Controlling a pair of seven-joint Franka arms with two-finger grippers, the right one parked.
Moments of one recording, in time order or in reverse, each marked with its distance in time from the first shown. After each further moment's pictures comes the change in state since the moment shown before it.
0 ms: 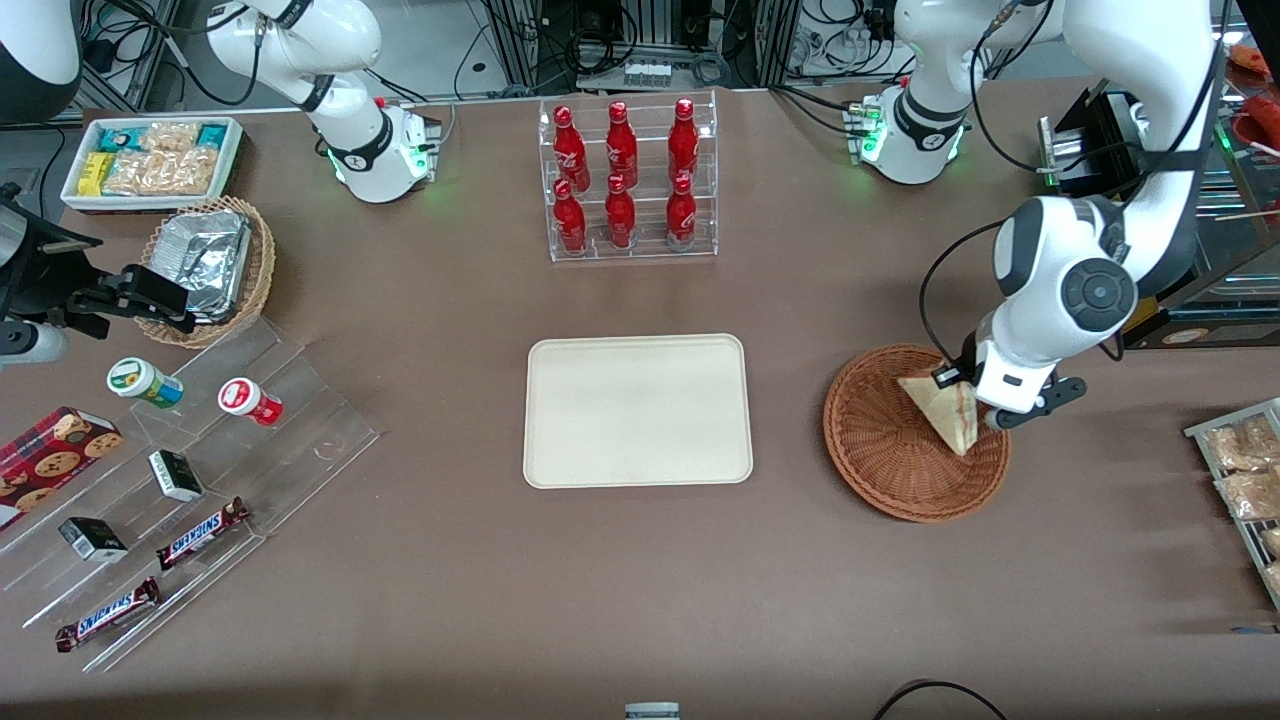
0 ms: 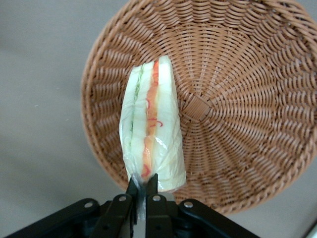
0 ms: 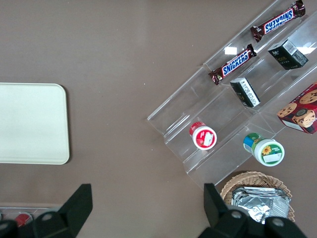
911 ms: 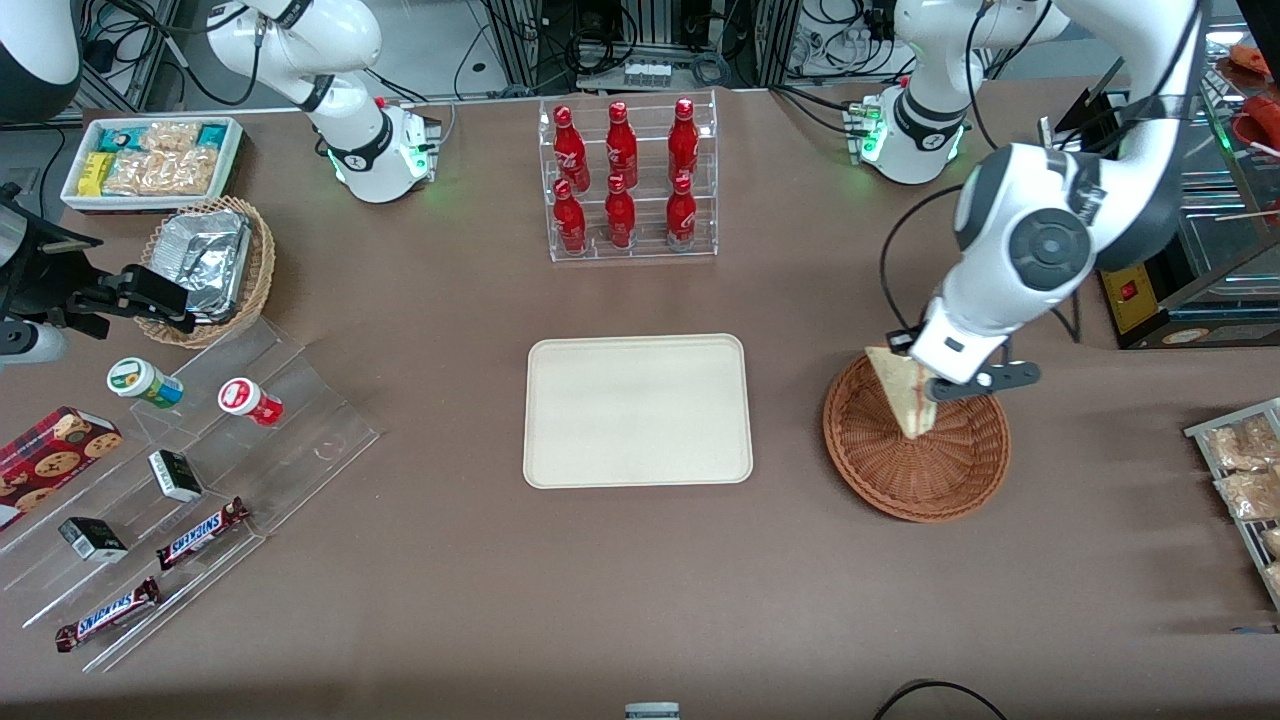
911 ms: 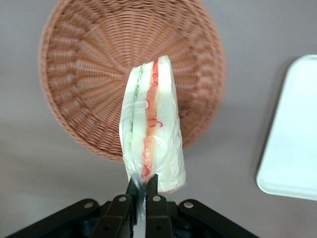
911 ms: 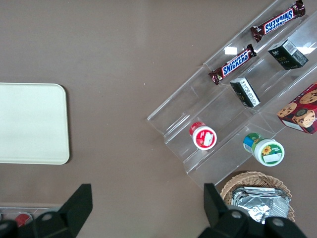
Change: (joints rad) arm -0.005 -0.052 -0.194 0.117 0.003 -0.174 0.088
